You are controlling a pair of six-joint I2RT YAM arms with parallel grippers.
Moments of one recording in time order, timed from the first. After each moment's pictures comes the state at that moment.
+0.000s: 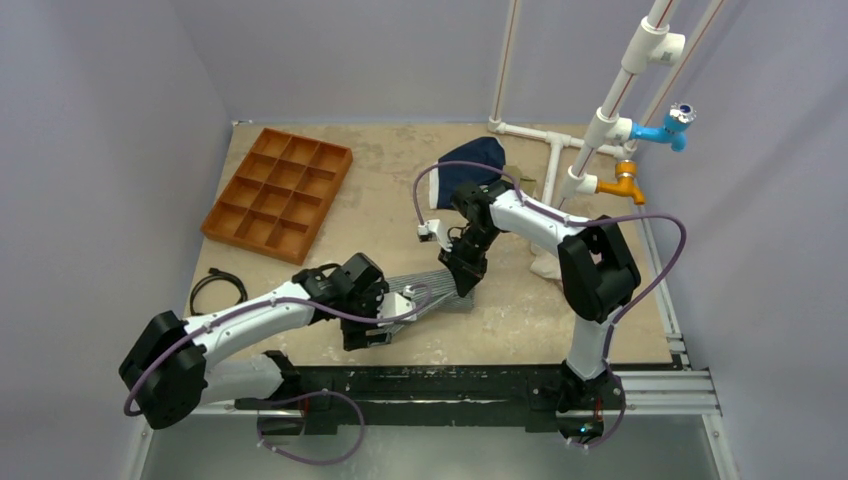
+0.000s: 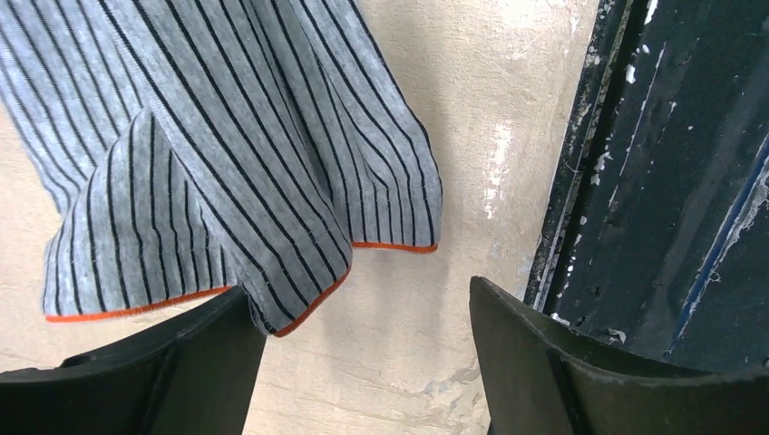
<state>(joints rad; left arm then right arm) -0.80 1.20 0.65 -0.68 0.24 0.62 0.58 1.87 1.38 -1.10 -0.59 -0.67</state>
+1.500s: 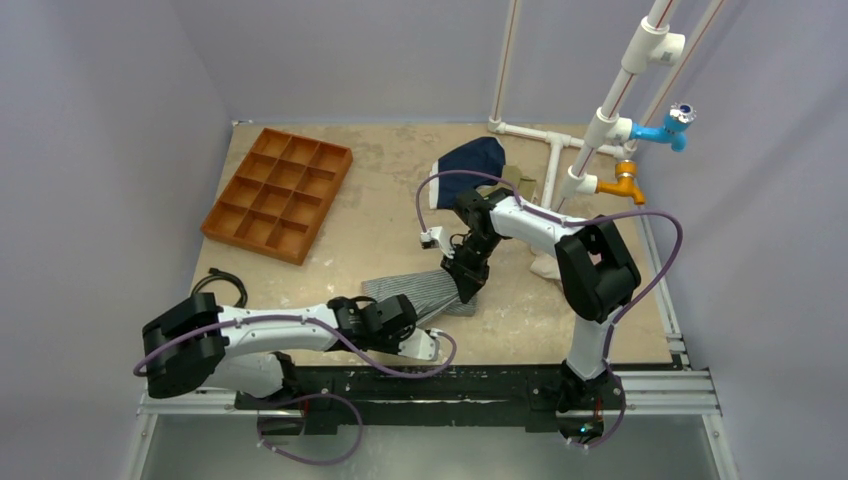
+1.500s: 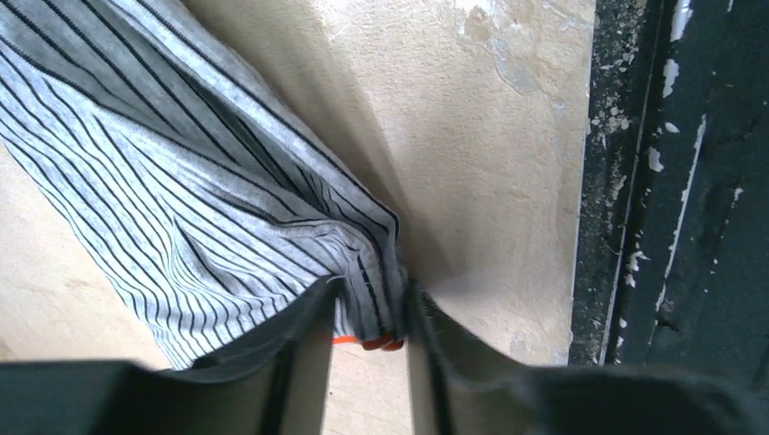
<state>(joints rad) -1.17 1.29 0.59 -0.46 -0.11 0.61 0.58 1.87 1.30 -1.04 -0.59 -0.66</state>
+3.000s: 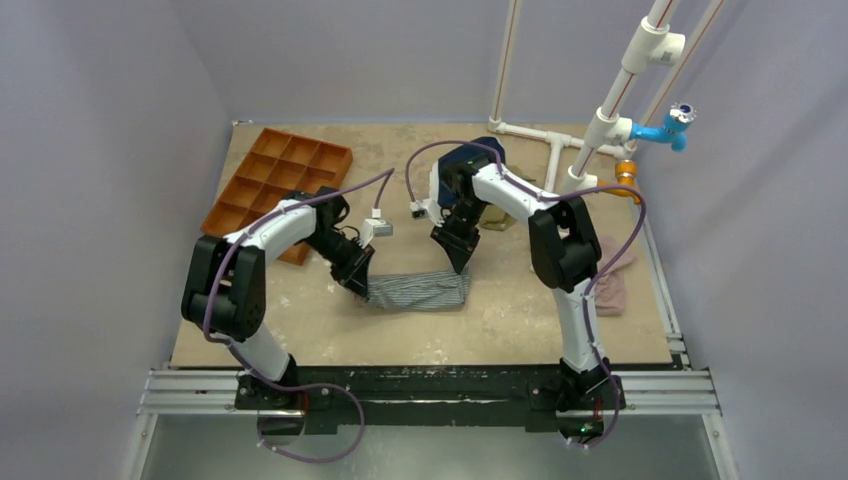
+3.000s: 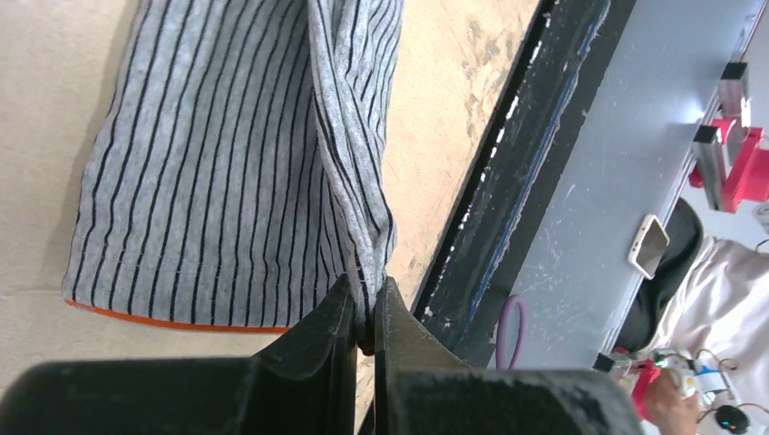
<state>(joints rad) -0.29 1.65 1.08 -1.08 0.80 0.63 0.54 2.16 1.75 -1.30 -0.51 -0.66</state>
